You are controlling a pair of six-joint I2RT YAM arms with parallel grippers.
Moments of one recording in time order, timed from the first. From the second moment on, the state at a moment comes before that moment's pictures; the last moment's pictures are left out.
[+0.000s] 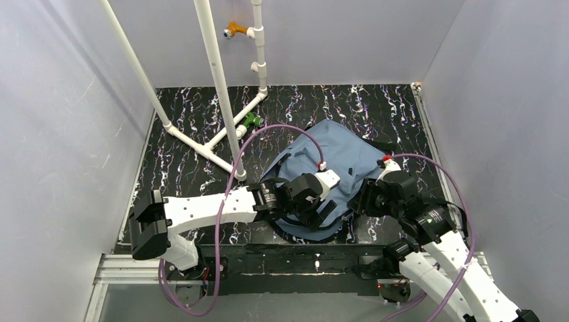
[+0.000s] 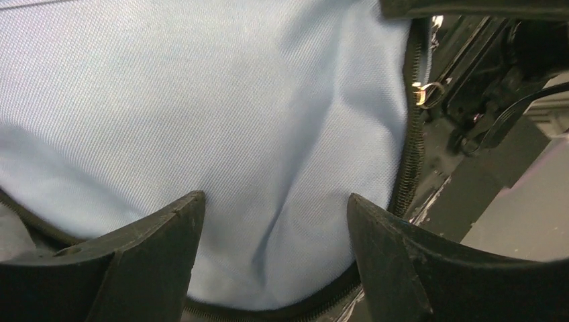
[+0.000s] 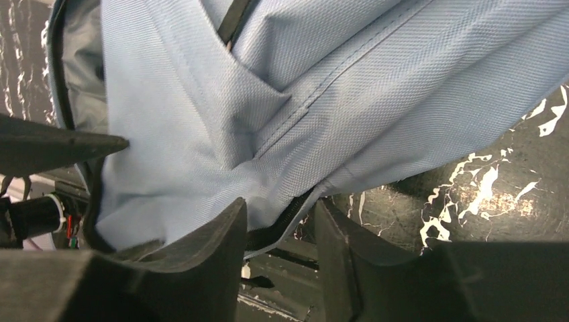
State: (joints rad) left arm -1.25 1.48 1.14 -0.47 -0.15 -0.28; right arm 0.53 0.56 0.64 -0.82 -0.06 0.61
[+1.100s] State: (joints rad) left arm -1.31 1.50 1.16 -0.56 -0.35 -0.24; right arm 0.53 0.50 0.54 -0.74 -0.24 0.71
